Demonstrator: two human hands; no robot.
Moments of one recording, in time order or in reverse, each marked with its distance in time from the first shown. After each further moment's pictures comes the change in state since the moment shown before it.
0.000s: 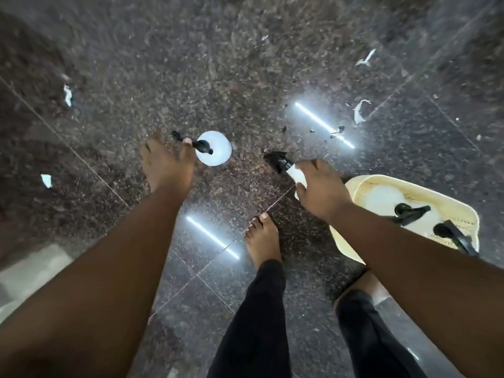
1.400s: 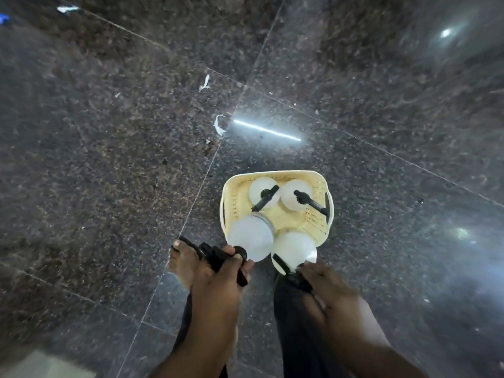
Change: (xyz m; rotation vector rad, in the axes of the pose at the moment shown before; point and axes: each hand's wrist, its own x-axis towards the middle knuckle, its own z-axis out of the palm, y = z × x) left_hand -0.371 0.150 0.063 -0.719 -0.607 -0.517; right_hand -0.316 0.151 -0.054 0.562 0.123 0.371
